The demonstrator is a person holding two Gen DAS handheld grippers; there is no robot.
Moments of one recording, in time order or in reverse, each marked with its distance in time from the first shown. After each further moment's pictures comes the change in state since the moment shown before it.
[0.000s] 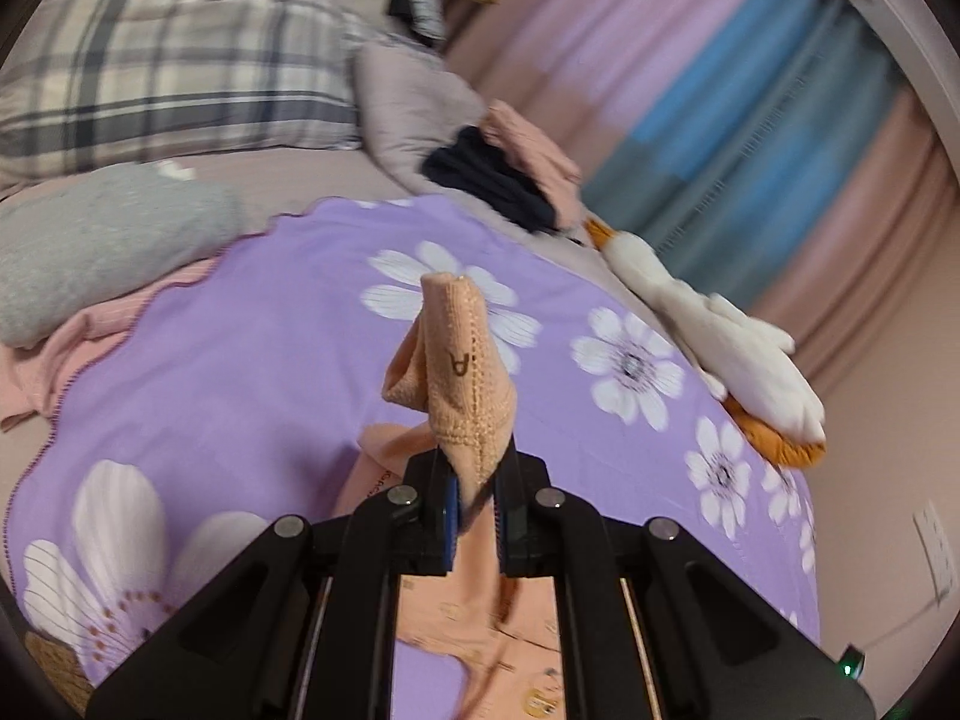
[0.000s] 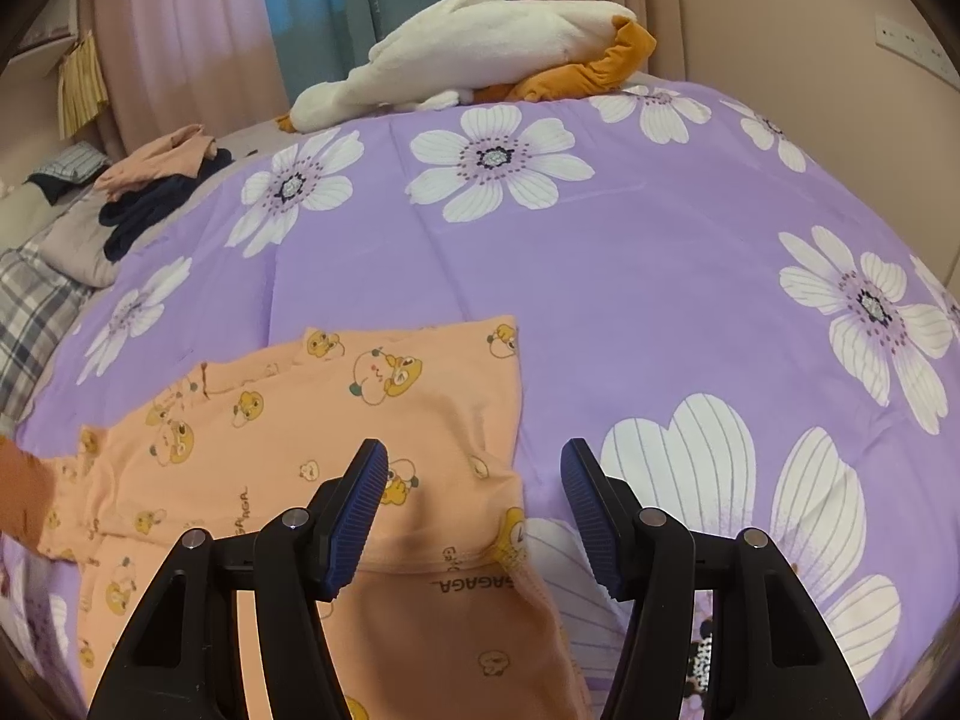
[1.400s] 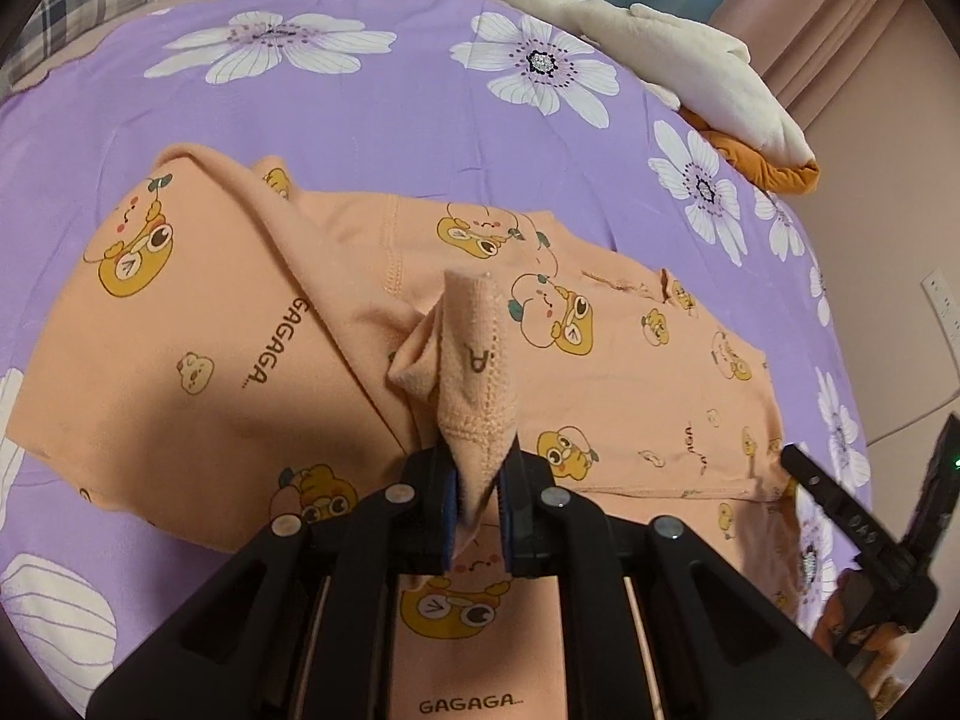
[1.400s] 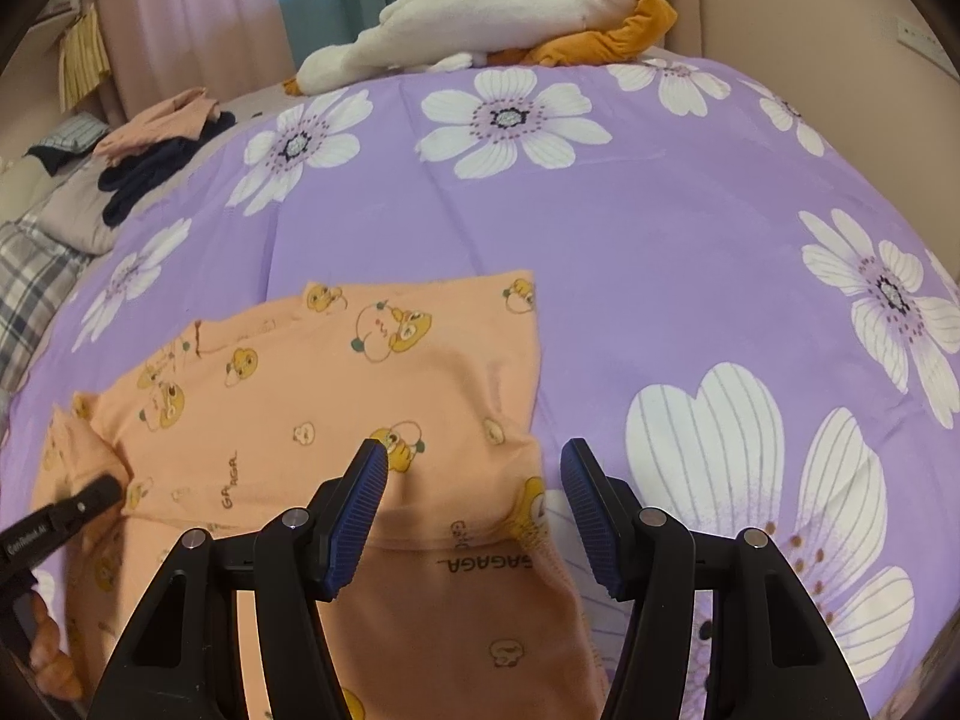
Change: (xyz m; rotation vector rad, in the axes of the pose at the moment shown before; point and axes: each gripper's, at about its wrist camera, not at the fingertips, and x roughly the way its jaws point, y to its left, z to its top) left arm 0.113 -0.061 -0.139 0.271 0.505 -0.088; right arm 0.018 0.010 -0.008 -0.039 0.092 0.000
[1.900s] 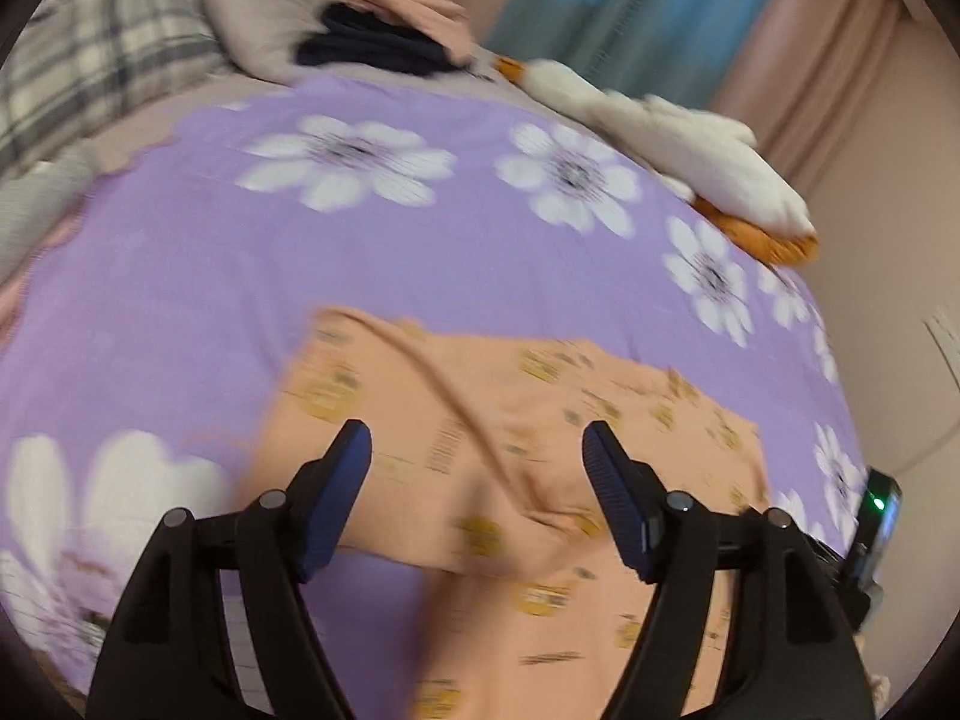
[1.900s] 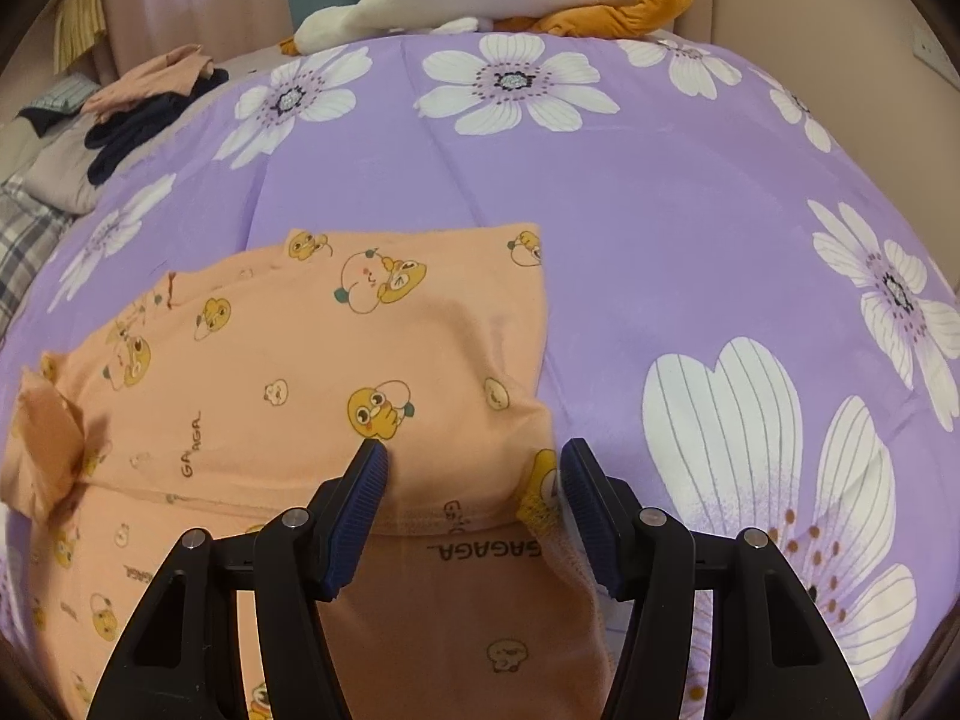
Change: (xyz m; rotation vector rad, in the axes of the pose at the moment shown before) left arm -0.099 0.038 0.025 -0.004 -0.205 0.089; right arm 0.012 0.008 -0.008 -0.043 0.053 -0.045
